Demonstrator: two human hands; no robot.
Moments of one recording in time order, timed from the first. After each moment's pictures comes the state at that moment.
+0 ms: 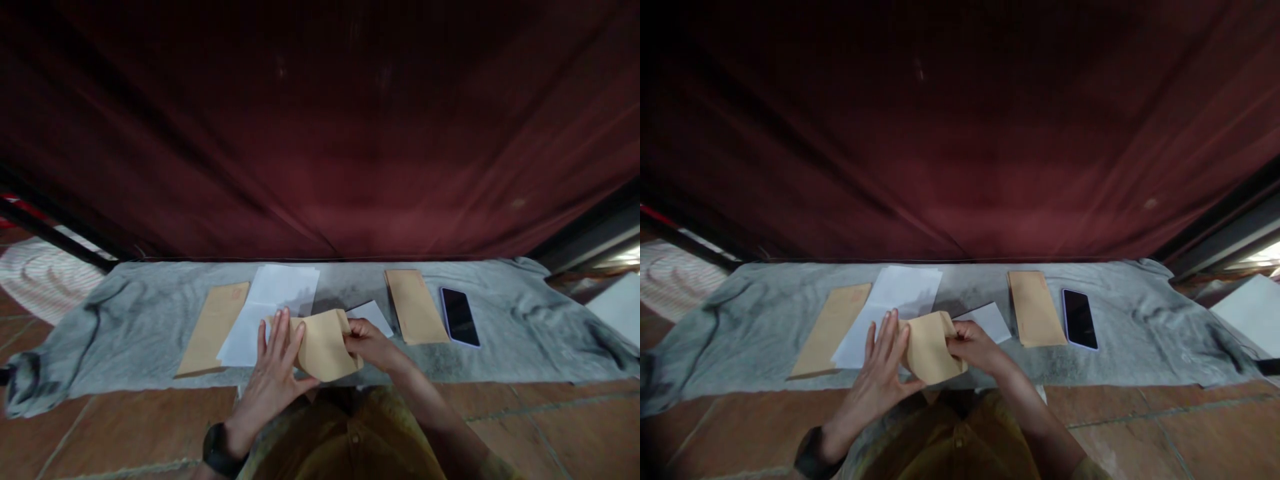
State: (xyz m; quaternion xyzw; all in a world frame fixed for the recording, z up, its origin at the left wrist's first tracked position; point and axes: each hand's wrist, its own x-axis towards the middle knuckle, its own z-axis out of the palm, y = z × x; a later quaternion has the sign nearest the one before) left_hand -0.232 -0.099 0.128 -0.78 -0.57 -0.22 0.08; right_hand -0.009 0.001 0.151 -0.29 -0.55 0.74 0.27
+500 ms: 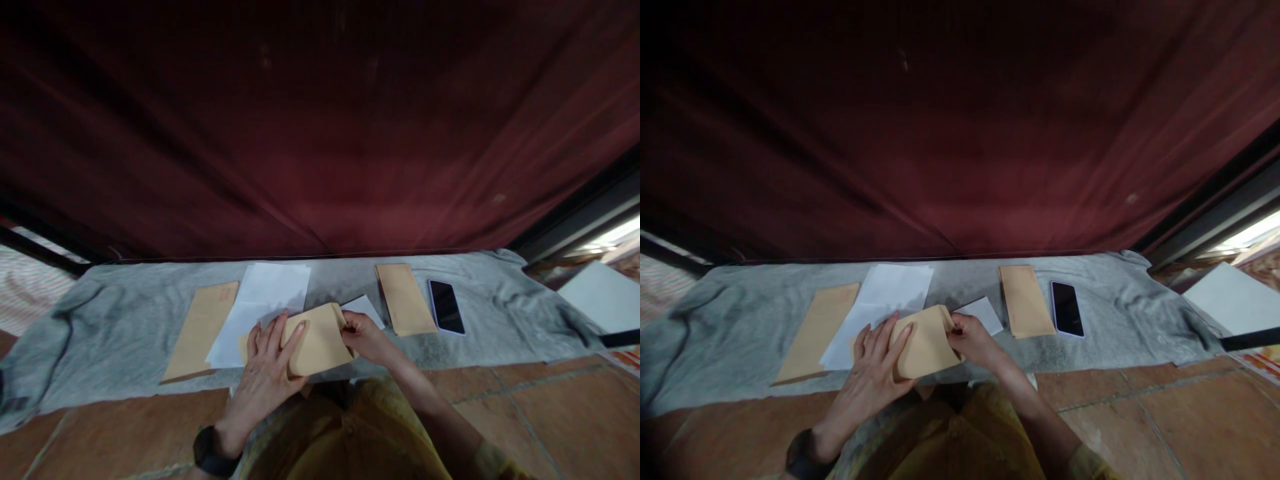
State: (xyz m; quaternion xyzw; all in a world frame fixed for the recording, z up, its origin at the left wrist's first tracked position) left_hand -0.232 -0.101 0.129 -0.79 -0.58 -0.18 0.08; right_hand -0.004 0.002 0.140 -0.33 -0.60 0.66 0.31
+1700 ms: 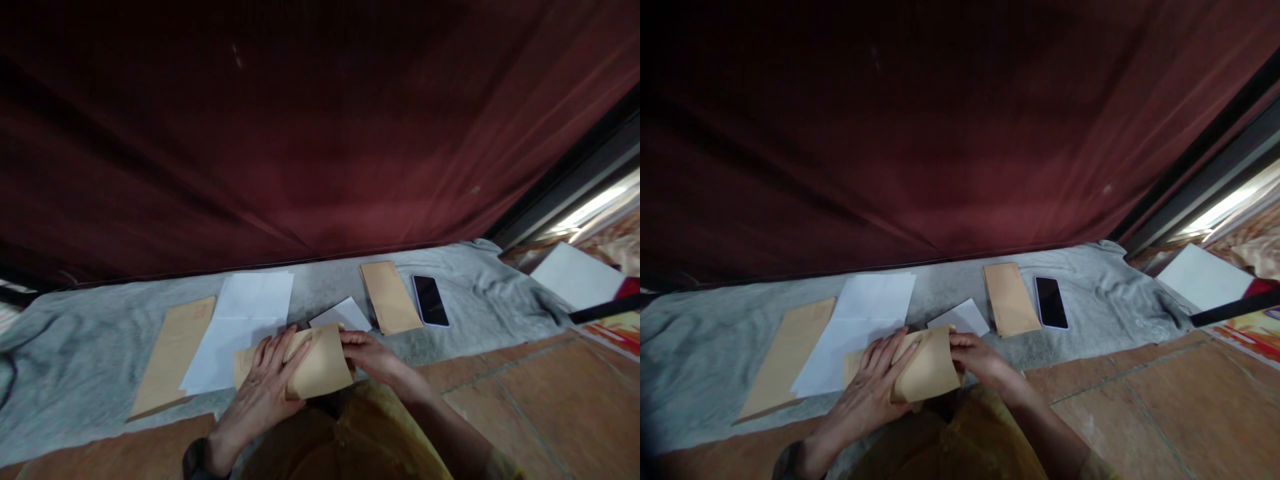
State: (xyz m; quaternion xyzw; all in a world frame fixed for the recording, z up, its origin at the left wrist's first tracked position) left_hand -0.218 -0.087 0.115 -0.85 -0.51 -0.10 0.01; right_hand 0.034 -0.013 0.115 -0.32 -0.47 0.77 0.27
